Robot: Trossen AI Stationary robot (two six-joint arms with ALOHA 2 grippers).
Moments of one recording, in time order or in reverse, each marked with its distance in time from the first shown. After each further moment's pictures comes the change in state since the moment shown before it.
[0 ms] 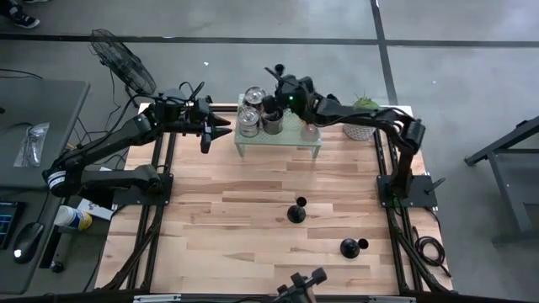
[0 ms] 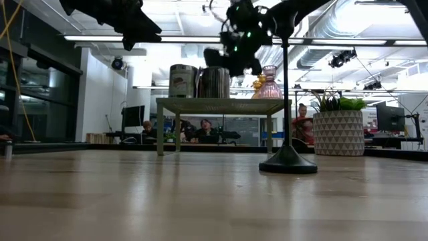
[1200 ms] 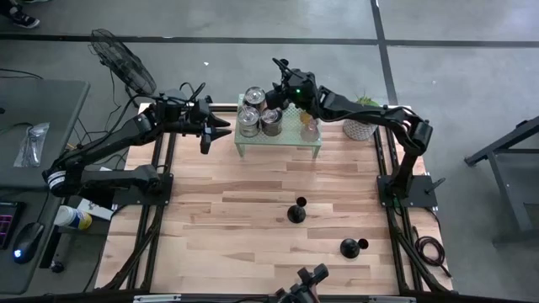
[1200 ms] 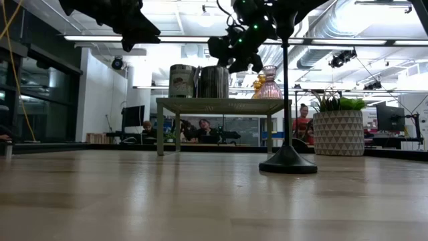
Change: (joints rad) left arm 0.000 0.000 0.000 -0.023 0.000 0.001; right arm -0.032 -0.055 0.010 -0.039 -0.126 0.050
